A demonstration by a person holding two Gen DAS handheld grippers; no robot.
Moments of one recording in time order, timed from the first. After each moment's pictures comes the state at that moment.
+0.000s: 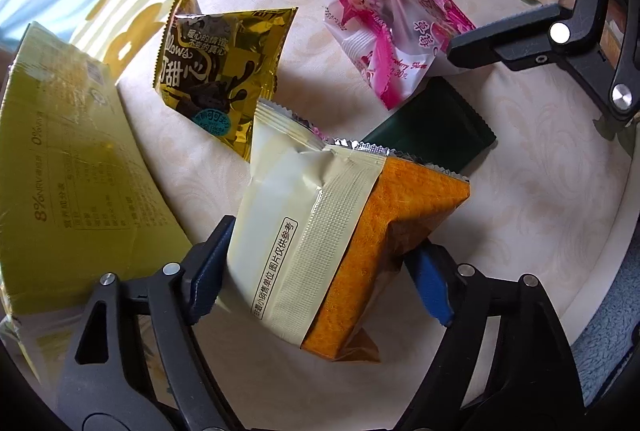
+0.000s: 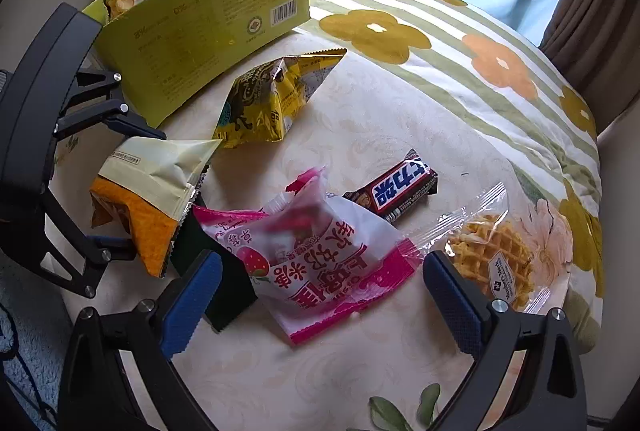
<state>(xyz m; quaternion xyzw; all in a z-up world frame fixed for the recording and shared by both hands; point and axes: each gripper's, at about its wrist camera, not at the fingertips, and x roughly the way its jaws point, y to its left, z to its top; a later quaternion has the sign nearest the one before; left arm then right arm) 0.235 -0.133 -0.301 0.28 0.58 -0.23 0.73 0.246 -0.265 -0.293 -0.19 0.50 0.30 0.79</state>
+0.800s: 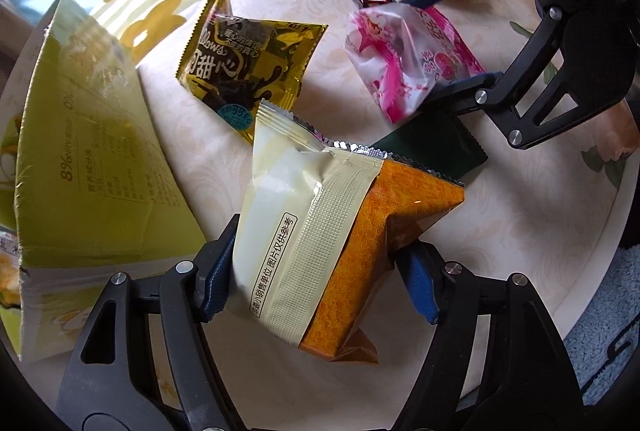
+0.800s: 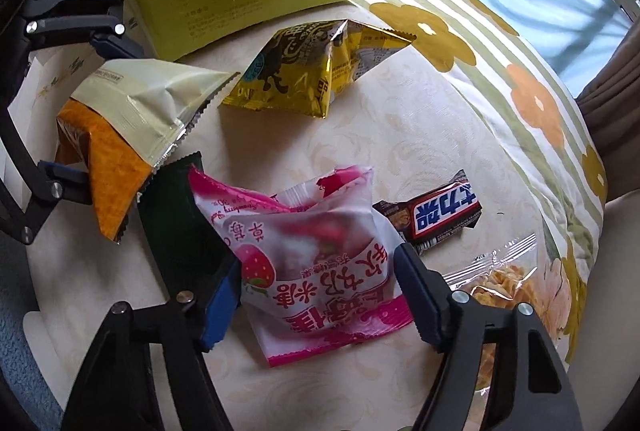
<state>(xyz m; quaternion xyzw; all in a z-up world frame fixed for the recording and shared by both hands) 0.230 -0.120 -0.285 0.23 0.58 -0.21 0.76 0.247 -0.237 -0.324 -0.31 0.48 0.35 0.75</state>
